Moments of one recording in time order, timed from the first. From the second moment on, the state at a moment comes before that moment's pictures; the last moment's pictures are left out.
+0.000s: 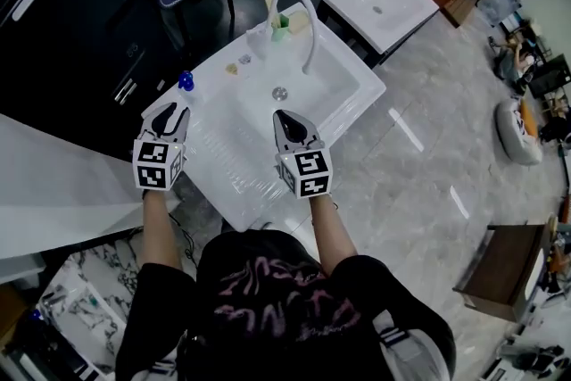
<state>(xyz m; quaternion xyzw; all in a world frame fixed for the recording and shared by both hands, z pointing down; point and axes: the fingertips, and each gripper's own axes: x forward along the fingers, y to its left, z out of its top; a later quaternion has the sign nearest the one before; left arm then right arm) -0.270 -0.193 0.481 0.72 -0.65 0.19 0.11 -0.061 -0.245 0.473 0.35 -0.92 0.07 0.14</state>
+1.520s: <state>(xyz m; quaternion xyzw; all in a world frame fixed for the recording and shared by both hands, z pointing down) -0.182 -0.060 0.420 0.68 -0.73 0.10 0.05 0.011 -0.154 0.422 0.36 -0.93 0.01 0.10</state>
